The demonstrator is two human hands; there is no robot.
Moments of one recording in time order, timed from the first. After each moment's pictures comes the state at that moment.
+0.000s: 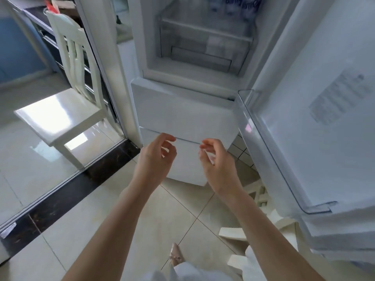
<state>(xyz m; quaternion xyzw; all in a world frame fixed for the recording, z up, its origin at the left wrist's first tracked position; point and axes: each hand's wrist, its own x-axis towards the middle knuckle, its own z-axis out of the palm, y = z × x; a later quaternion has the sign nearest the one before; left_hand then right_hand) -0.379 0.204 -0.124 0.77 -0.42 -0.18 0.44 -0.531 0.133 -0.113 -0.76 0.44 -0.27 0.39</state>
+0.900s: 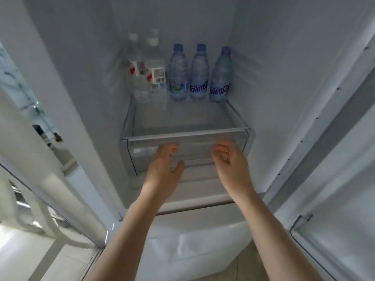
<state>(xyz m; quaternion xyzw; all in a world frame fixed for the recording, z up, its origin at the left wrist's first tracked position) -0.161 -0.178 -0.053 0.62 -0.61 -0.21 0.44 -0.329 -0.193 -0.027 -0.61 0.53 -0.50 0.31</state>
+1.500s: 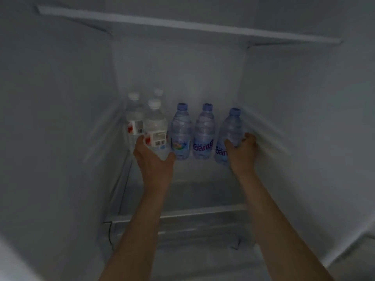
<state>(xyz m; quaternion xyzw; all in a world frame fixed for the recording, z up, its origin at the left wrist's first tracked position) -0.136 -0.389 0.017 0.60 -0.41 -0.13 0.68 -0.324 -0.448 0.044 -0.54 0.56 -0.60 0.19</state>
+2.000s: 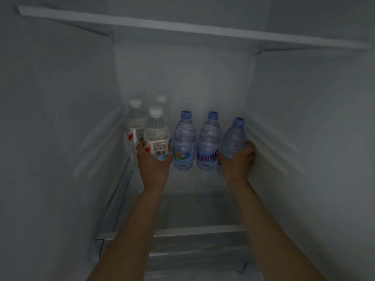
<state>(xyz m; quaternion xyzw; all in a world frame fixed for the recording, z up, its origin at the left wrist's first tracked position) -0.110 -0.449 0.002 0.62 -0.38 -0.14 0.67 -0.303 -0.511 0.006 -0.53 0.61 -0.58 0.15</state>
